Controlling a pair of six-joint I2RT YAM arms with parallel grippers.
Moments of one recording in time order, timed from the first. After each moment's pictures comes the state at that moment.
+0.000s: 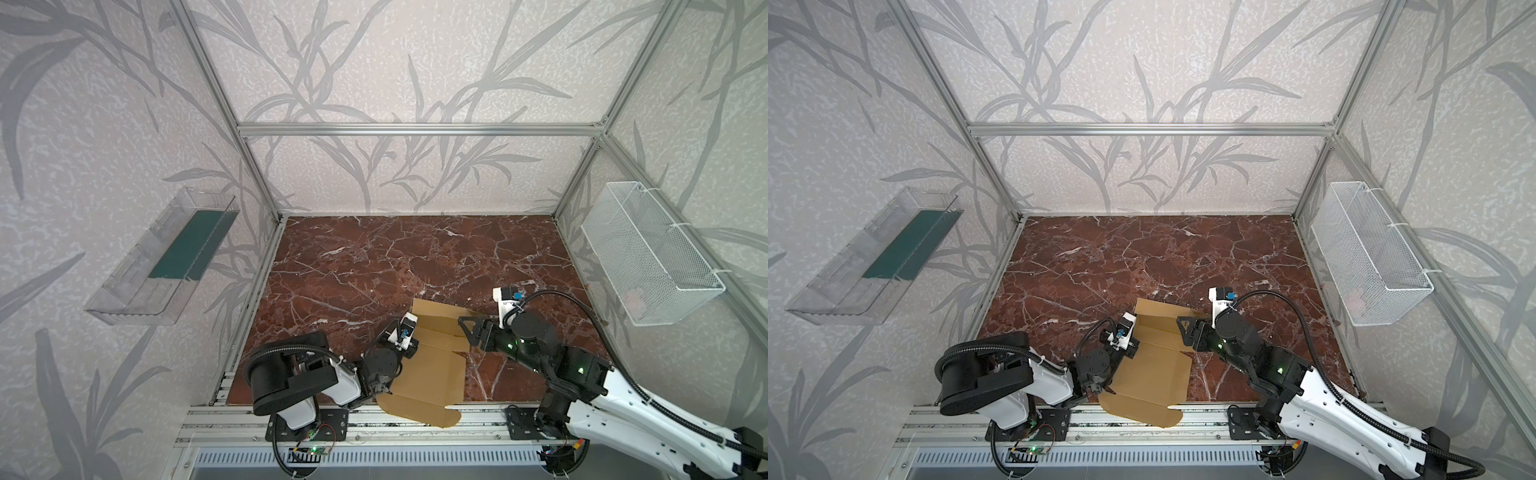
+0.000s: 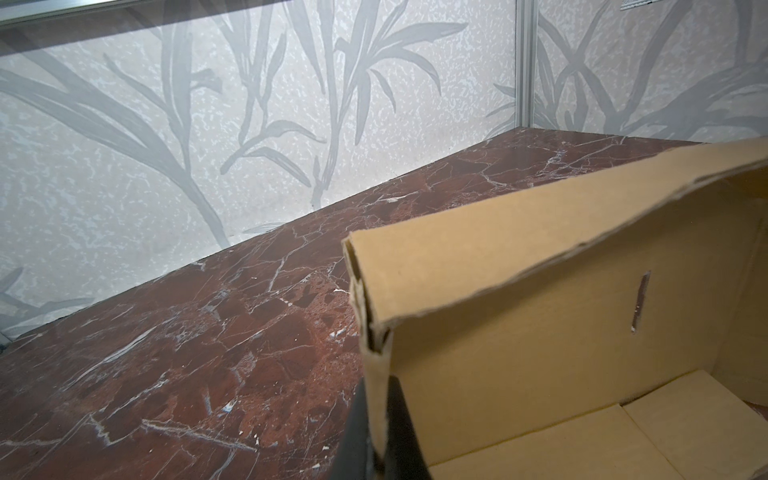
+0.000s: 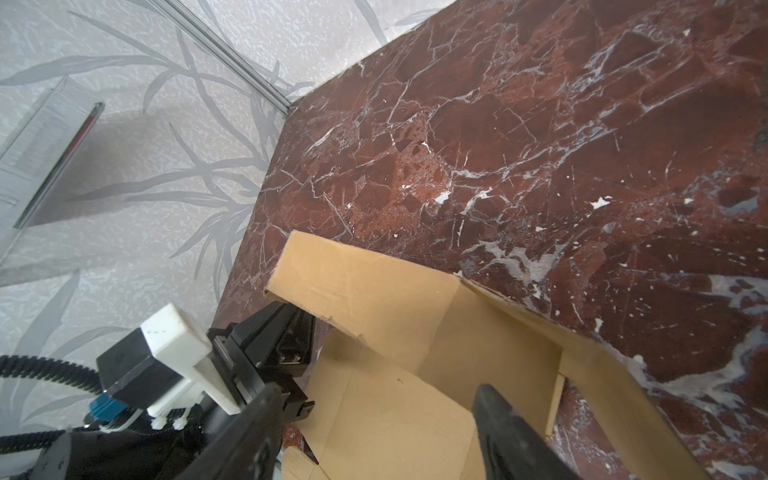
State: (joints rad) left arm -1.16 1.62 0.23 1.31 -0.77 0.17; right arm 0.92 0.66 0.59 -0.40 0.17 0.87
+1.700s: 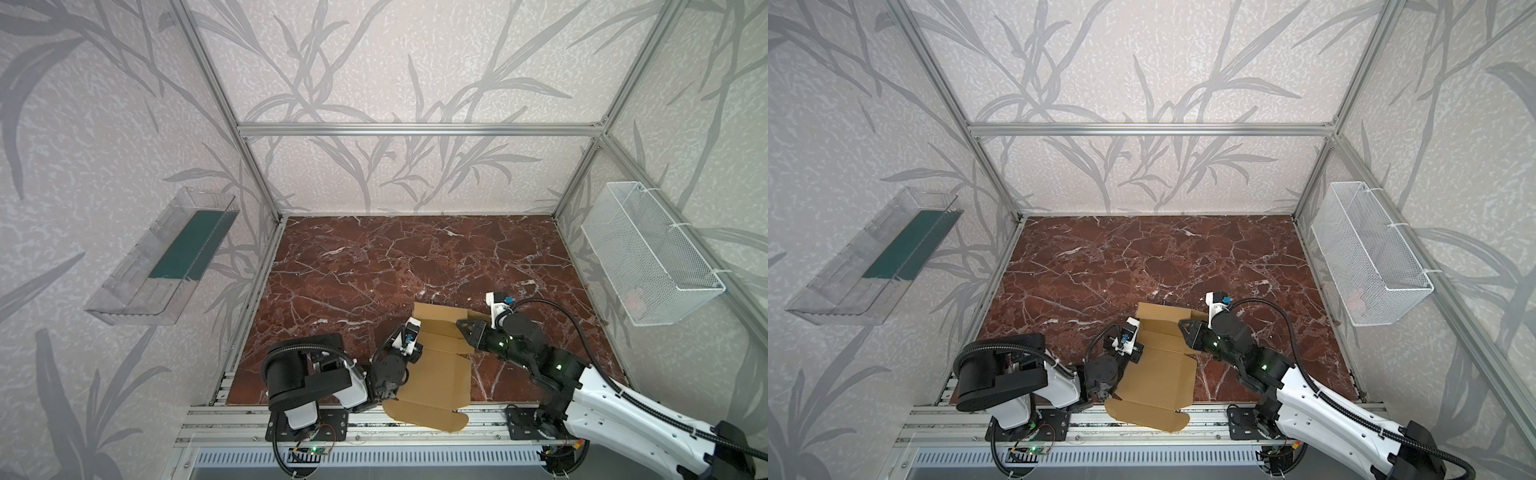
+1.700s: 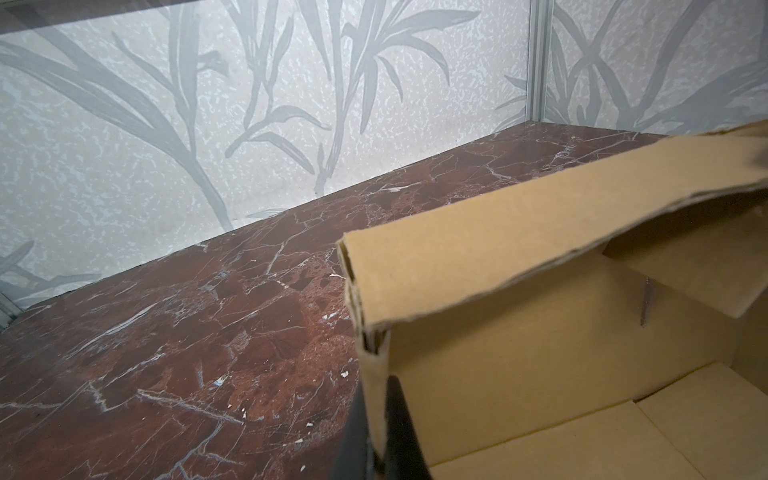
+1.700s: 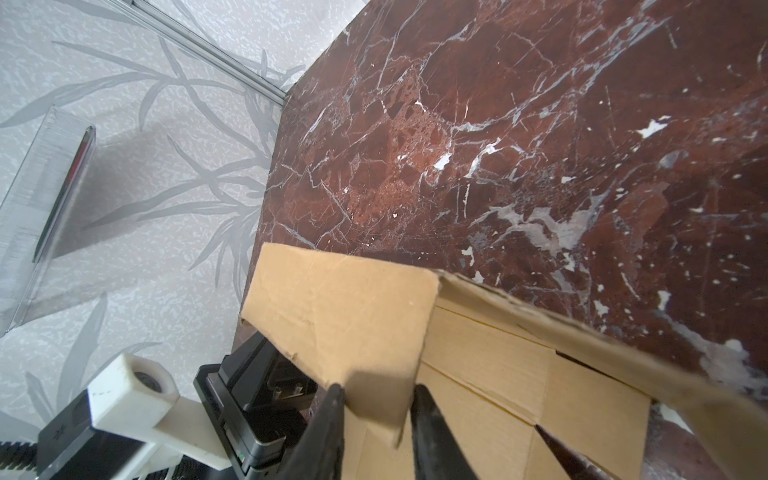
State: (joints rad) left arm -1.24 1.71 0.26 1.34 -0.89 0.11; right arm 0.82 0.73 0.42 -0.15 0.02 0.99
